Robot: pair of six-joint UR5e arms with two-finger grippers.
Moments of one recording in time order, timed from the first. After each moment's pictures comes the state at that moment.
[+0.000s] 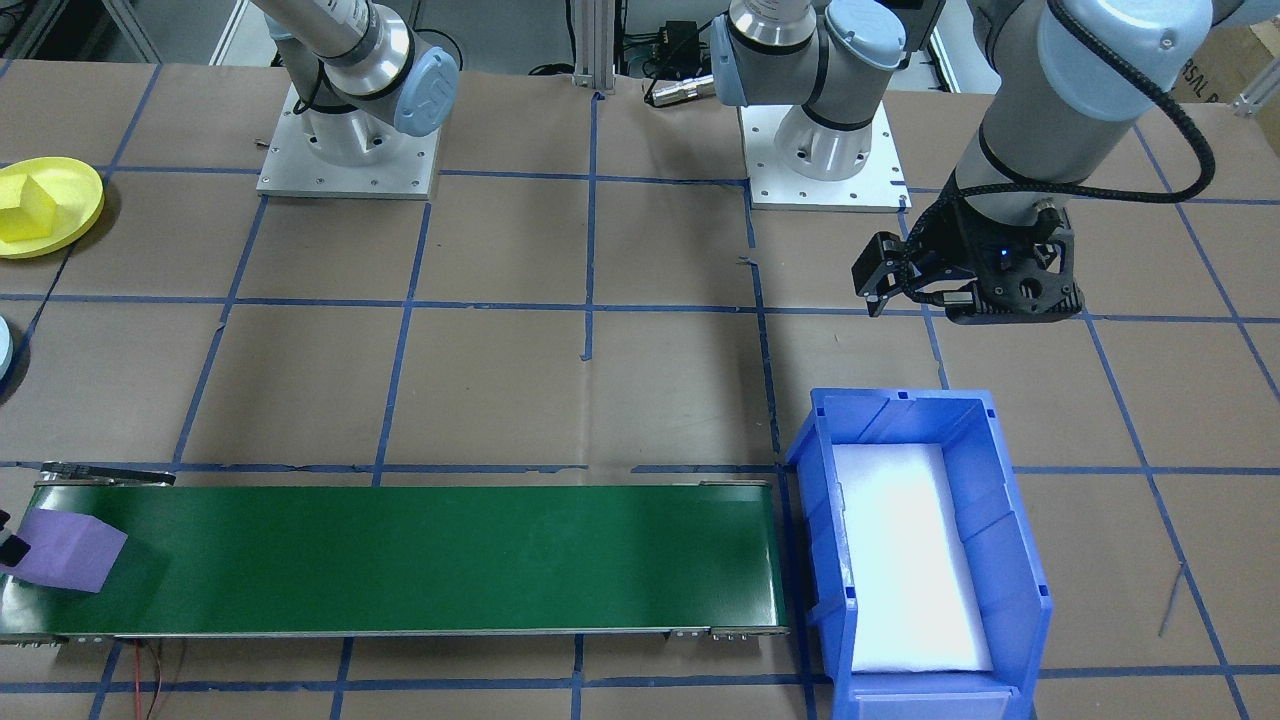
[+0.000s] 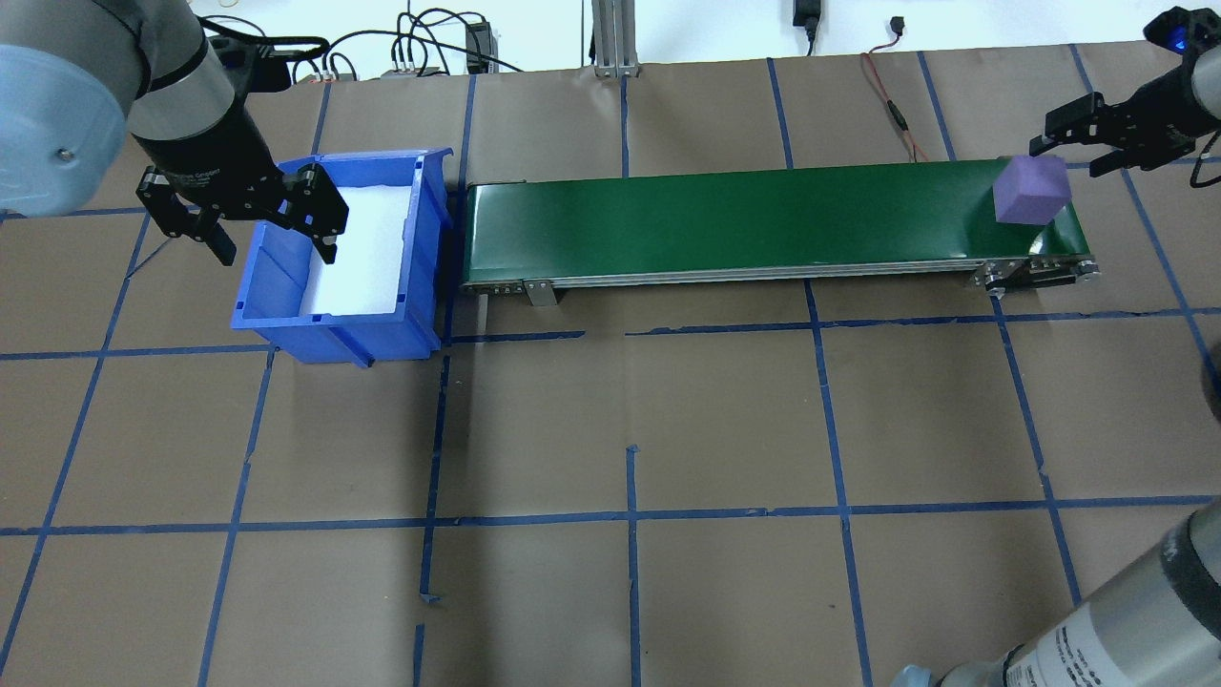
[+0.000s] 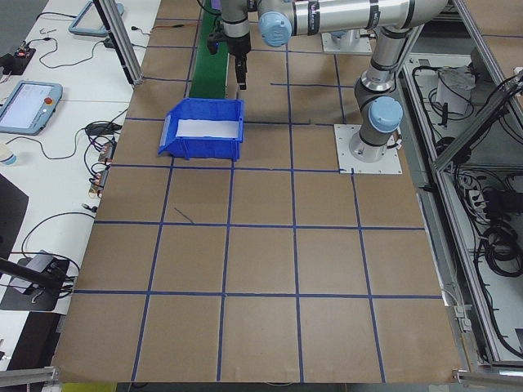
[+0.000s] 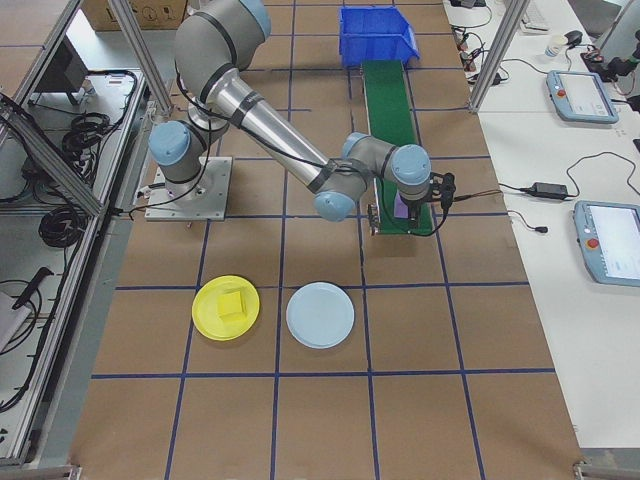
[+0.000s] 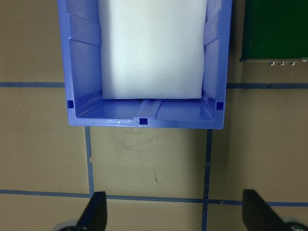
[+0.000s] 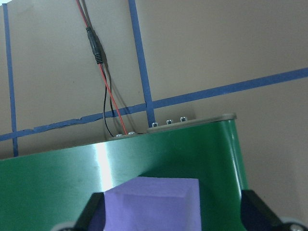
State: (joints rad) left arm -1.48 -1.64 -1.59 -1.56 1.66 0.07; right arm 1.01 -1.07 1.52 -2.14 -1.16 -0.35
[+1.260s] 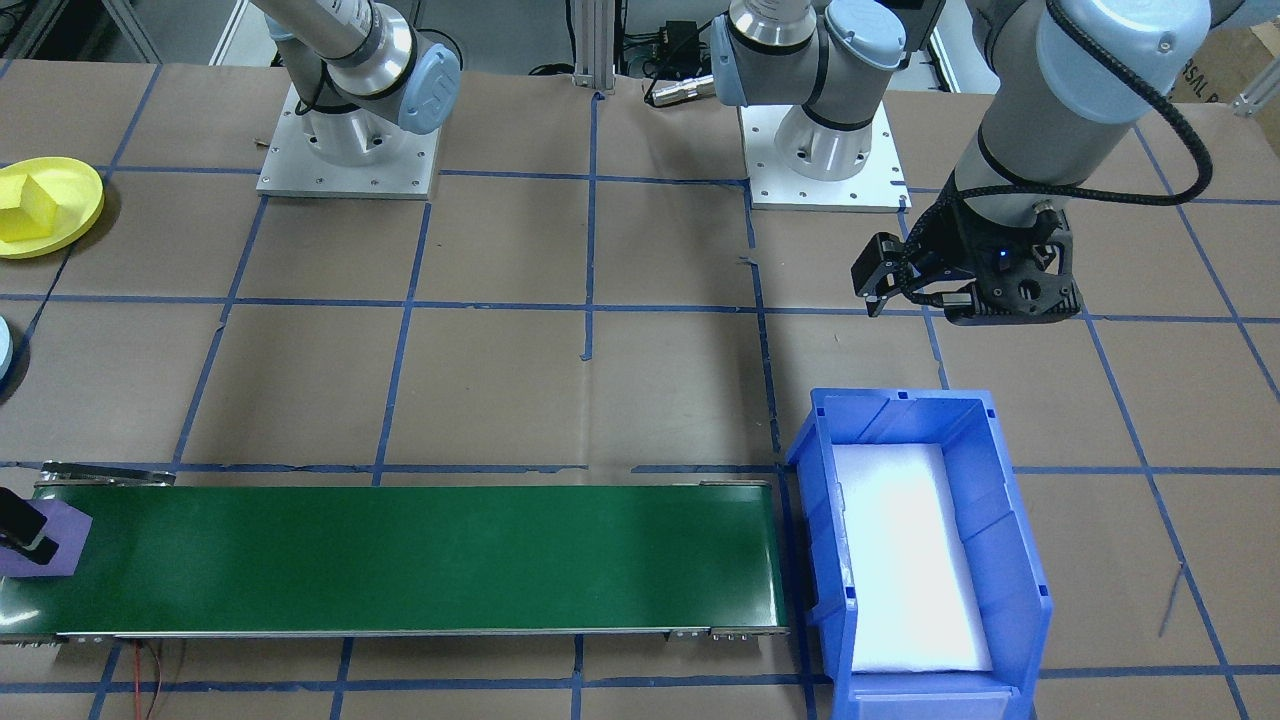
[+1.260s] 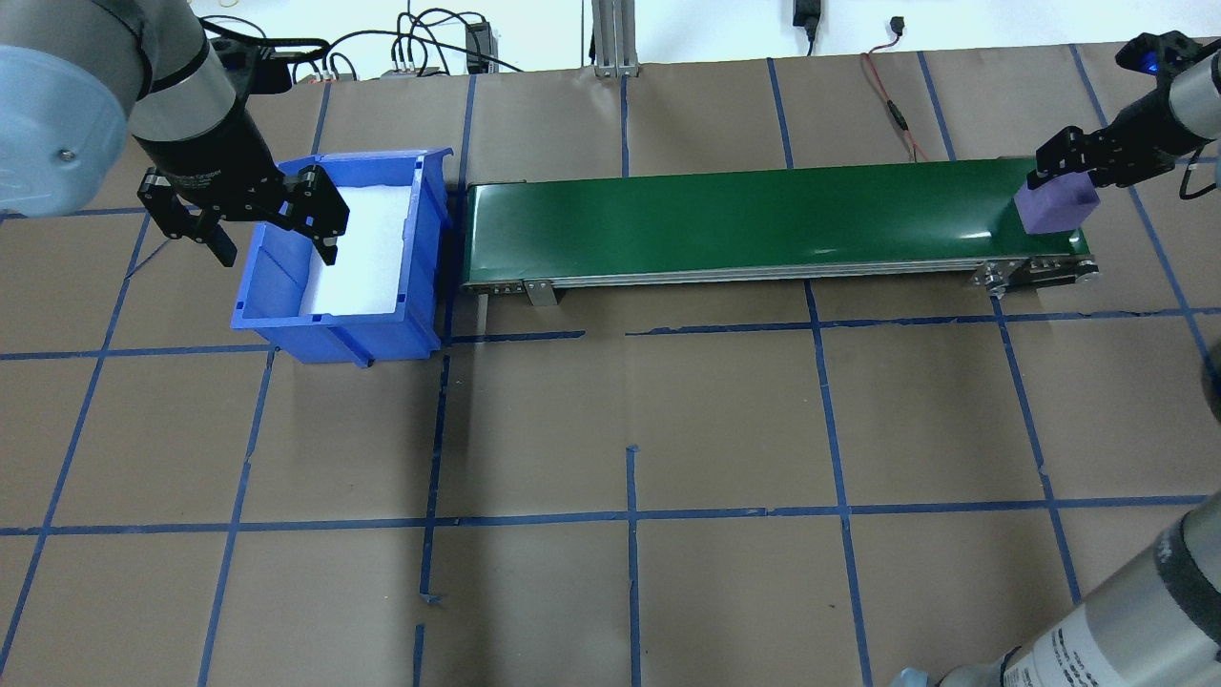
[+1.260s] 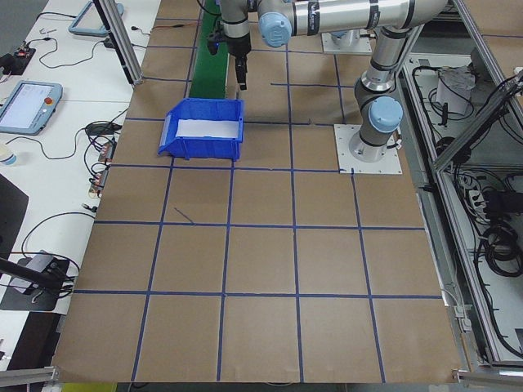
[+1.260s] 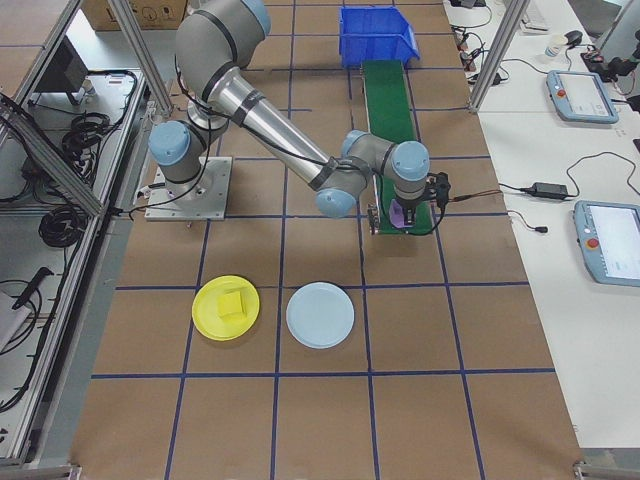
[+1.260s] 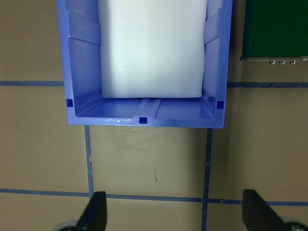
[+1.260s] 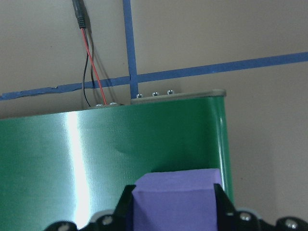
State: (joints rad) left arm -1.48 -1.64 -1.59 -1.56 1.66 0.07; right arm 1.02 -1.10 1.55 -2.13 -1.30 -0.44
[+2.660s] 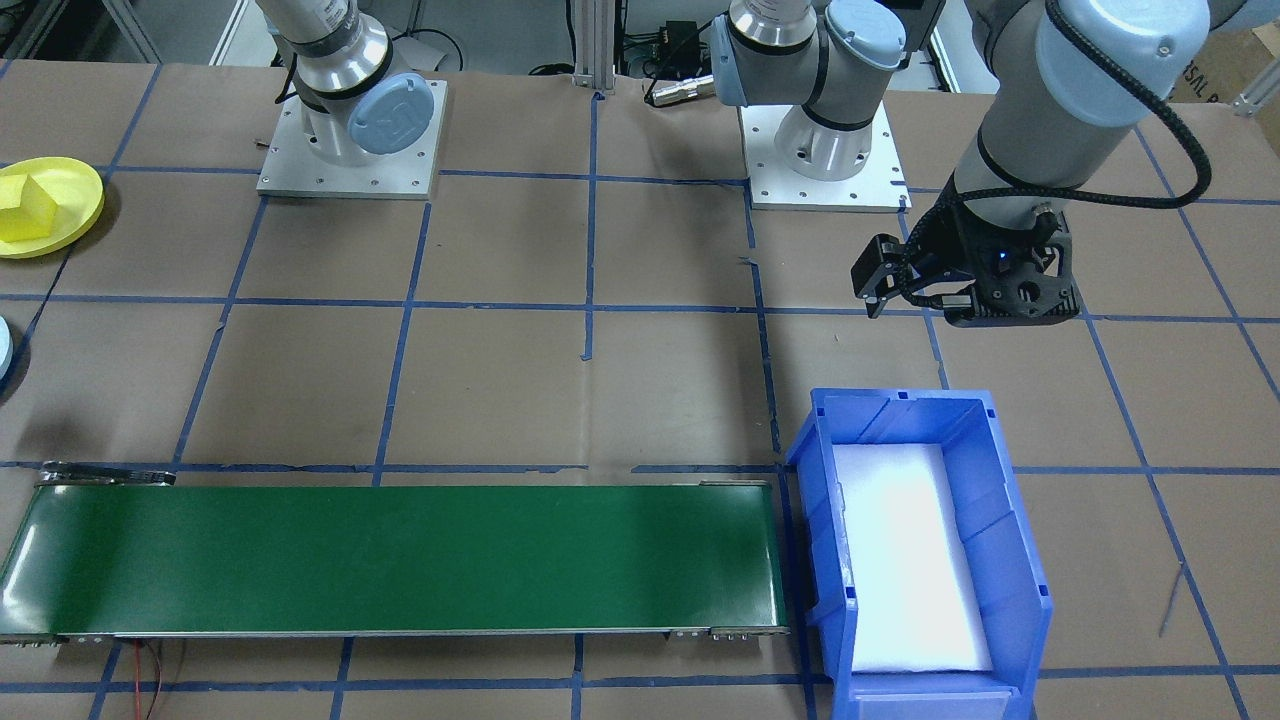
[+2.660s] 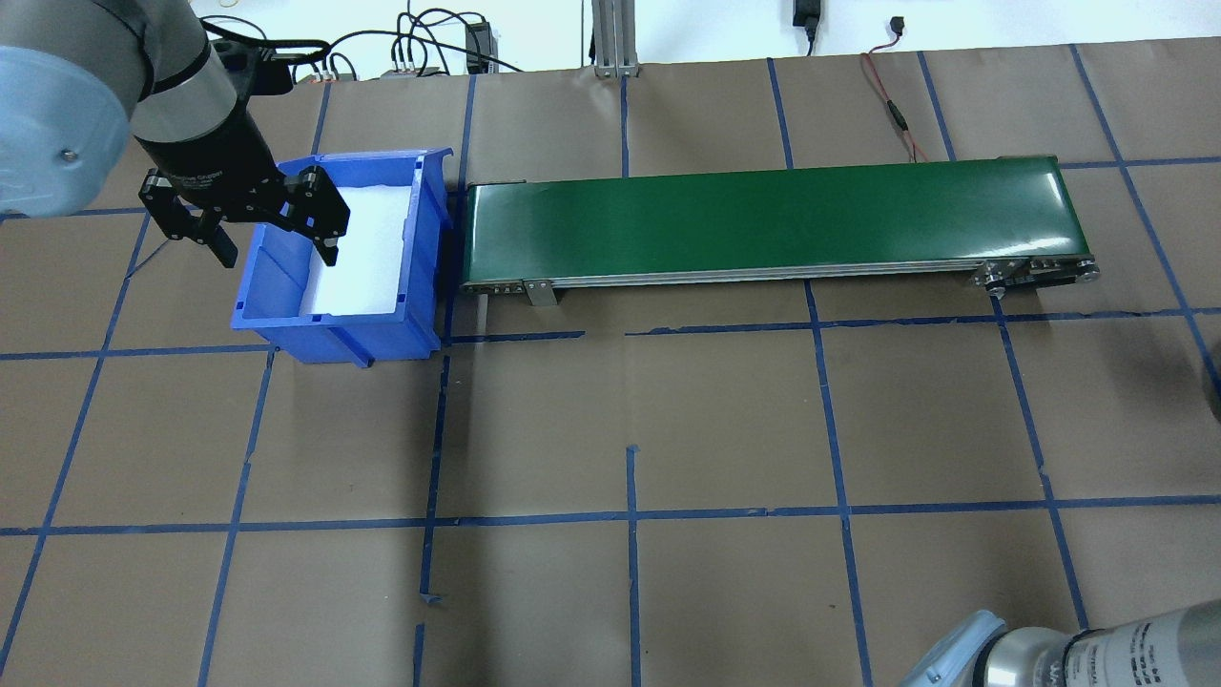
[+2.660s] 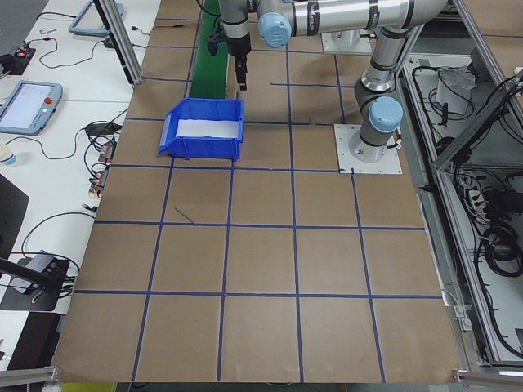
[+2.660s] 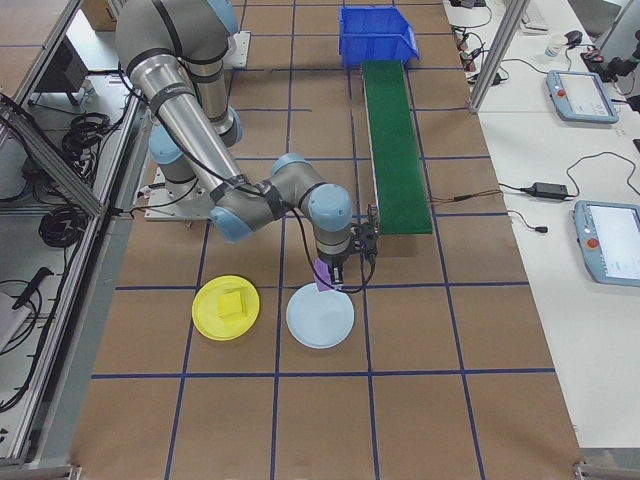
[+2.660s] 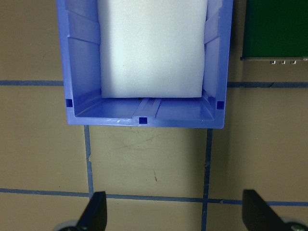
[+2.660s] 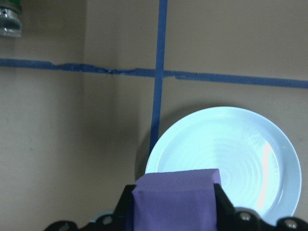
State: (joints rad) left arm -1.48 -1.65 -1.59 -1.56 1.66 0.07; right arm 0.61 -1.30 1.76 -2.05 -1.48 -1.06
